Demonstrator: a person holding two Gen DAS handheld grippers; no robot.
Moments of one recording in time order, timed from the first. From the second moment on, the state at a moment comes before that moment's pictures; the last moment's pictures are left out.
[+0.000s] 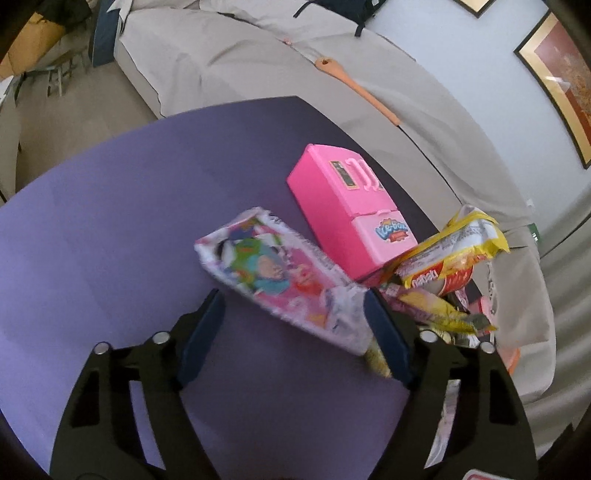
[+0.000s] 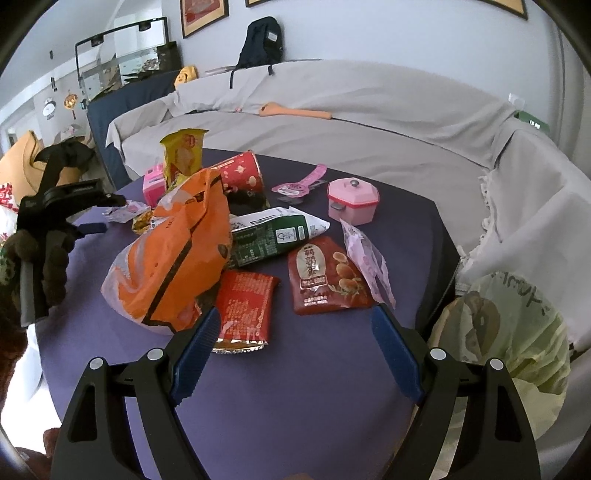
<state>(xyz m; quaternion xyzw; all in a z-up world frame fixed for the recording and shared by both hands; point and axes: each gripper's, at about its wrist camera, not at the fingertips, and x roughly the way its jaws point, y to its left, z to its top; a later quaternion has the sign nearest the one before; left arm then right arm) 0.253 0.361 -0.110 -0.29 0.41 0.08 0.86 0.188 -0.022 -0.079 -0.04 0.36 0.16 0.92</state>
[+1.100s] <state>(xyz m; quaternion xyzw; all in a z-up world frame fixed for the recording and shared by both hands) 0.167 0.279 0.000 -0.11 0.31 -0.01 0.95 0.221 0.041 -0.004 -0.03 0.33 0.29 0.90</state>
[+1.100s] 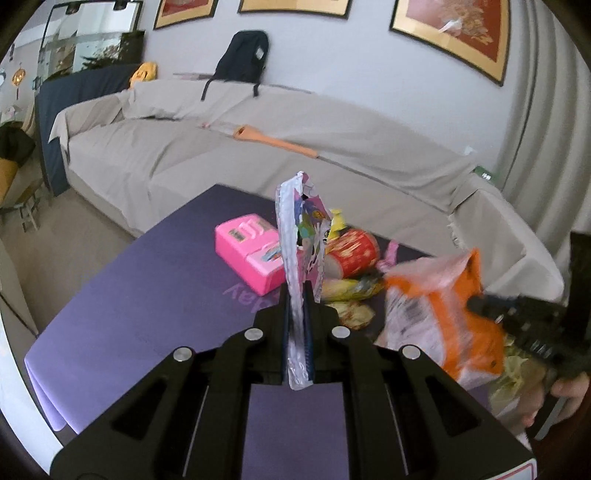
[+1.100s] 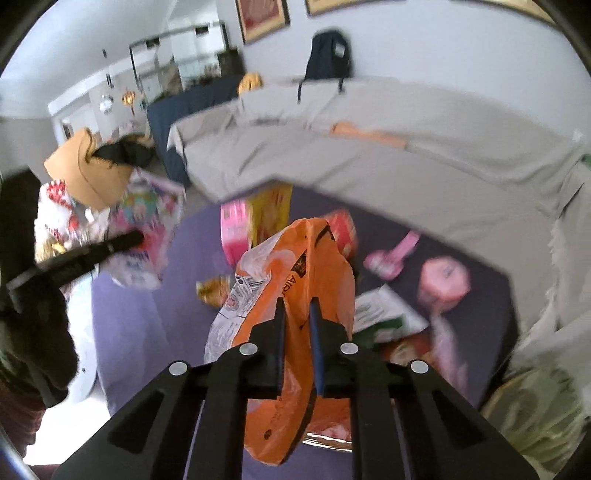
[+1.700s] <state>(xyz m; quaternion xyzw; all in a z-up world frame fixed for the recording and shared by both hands) 0.166 0.168 0.056 -0.08 0.28 -0.14 0.95 0.170 -0.098 0.079 -0.03 0.24 0.18 0.95</state>
